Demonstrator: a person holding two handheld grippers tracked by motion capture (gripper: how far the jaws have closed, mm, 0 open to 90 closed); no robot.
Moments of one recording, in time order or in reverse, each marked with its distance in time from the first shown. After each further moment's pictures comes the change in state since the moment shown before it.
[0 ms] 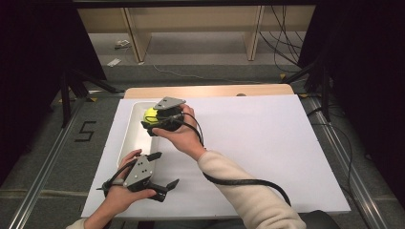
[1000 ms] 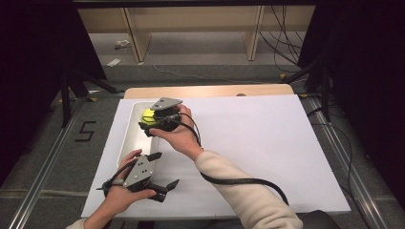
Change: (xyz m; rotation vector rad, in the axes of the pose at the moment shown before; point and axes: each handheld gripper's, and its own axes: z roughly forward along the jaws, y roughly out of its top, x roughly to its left) left arm 0.000 0.000 0.000 0.004 -0.004 0.001; right arm 0.003 0.001 0.007 0.010 0.014 -0.001
